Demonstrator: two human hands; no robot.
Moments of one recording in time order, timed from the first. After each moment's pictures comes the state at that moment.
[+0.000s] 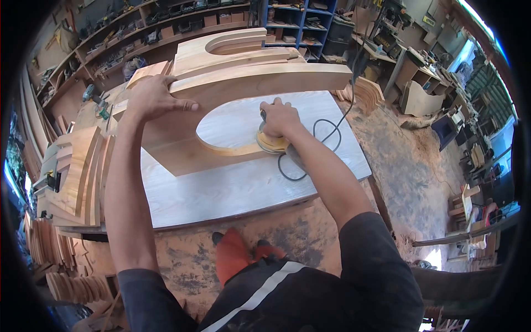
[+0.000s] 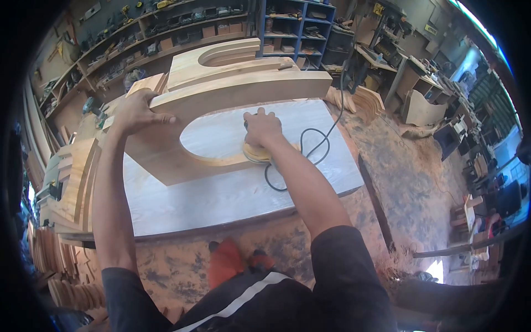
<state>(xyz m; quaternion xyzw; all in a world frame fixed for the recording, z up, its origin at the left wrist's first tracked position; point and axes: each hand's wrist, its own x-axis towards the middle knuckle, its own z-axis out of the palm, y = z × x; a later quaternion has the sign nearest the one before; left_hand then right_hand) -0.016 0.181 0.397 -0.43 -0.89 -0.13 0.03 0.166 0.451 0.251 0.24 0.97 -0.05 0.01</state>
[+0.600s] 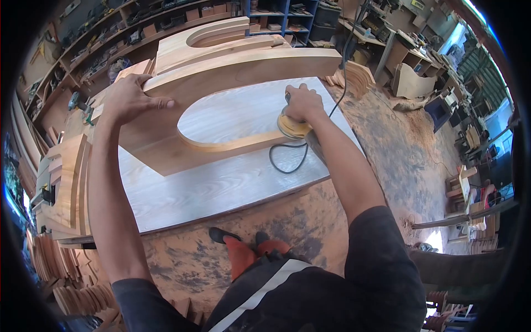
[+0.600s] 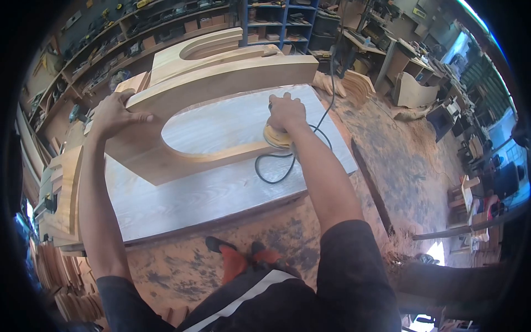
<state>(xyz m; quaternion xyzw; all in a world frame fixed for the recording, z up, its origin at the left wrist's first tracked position) -0.004 0.182 0.403 -0.43 -0.89 -0.16 0.01 0.225 0.524 0.250 0.37 0.93 -0.03 0.02</state>
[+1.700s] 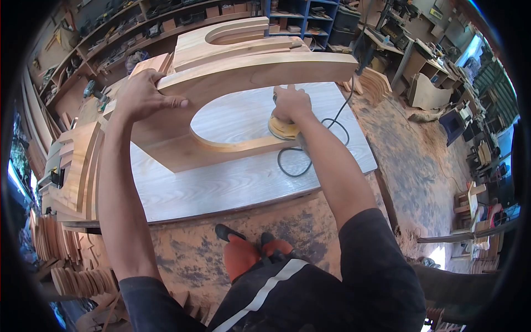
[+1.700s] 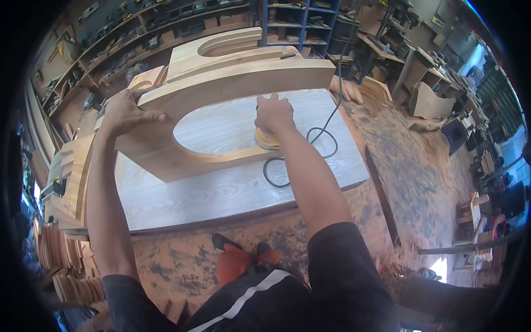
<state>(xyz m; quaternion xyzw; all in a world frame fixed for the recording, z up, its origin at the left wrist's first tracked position) 0.009 0.174 0.403 -0.42 -0.90 -0.16 0.03 0.170 0.485 0.242 0.31 0.95 -0.05 0.00</state>
